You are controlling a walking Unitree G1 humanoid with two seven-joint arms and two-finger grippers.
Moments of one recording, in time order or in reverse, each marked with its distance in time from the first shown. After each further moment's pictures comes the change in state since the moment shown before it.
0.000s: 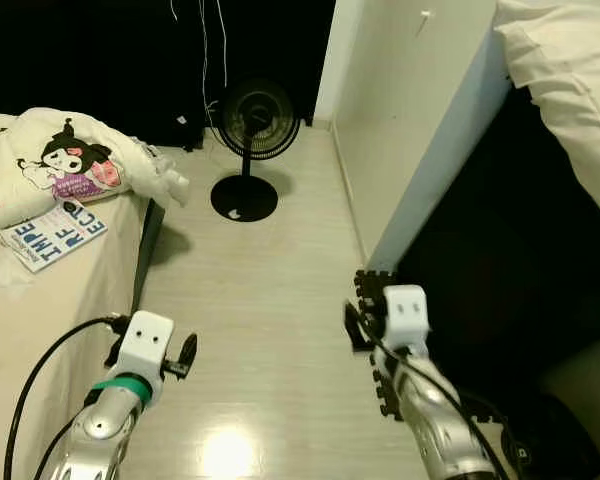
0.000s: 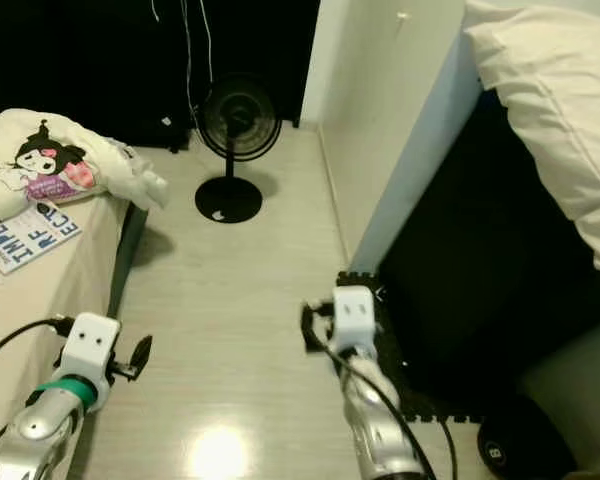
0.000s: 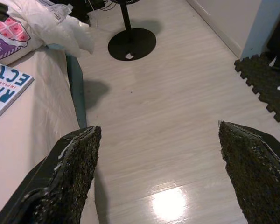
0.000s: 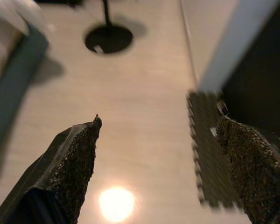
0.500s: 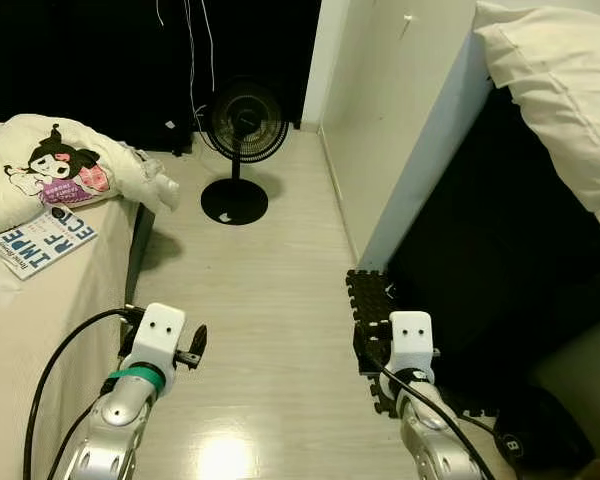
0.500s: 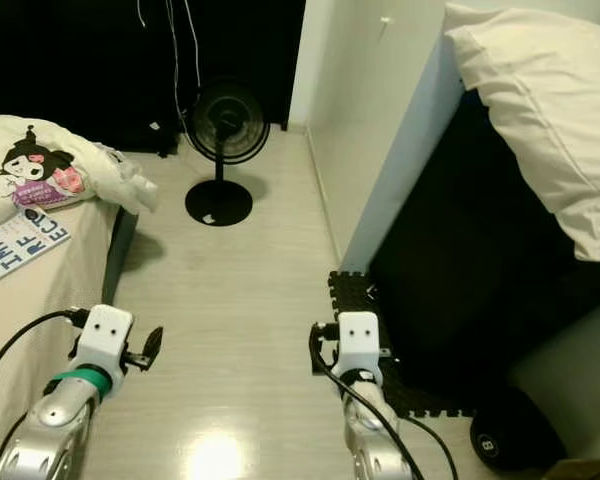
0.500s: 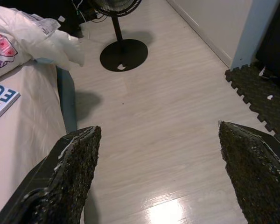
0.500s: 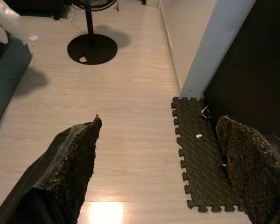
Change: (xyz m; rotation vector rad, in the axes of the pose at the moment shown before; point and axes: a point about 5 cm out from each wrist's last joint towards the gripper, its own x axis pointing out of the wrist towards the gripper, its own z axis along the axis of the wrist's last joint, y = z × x) left arm 0.014 -0.013 0.010 -0.016 -0.035 -0.007; right arm -0.002 0.006 0.004 -0.011 -0.061 -0.045
